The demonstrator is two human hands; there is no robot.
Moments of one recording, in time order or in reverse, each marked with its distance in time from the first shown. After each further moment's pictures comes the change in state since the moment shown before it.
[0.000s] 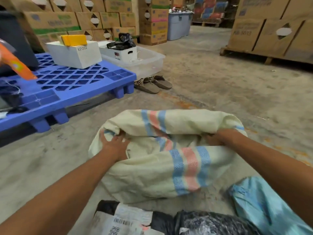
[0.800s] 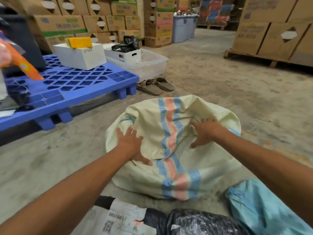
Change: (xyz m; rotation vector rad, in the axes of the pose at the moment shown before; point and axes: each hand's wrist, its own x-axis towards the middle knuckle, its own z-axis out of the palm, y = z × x) left_hand -0.015 0.045 -0.043 -0.028 -0.001 0.046; right_hand -0.030 -0.027 -0.023 -0.111 0.219 -0.195
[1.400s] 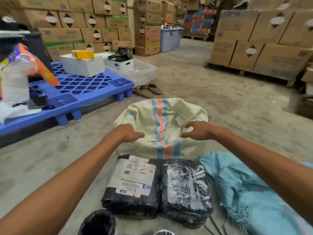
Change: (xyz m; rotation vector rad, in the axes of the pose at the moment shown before) left_hand -0.188 -0.025 -0.052 -0.613 0.046 -0.054; right_hand -0.236 -0.018 -0.063 0.438 -0.043 -0.002
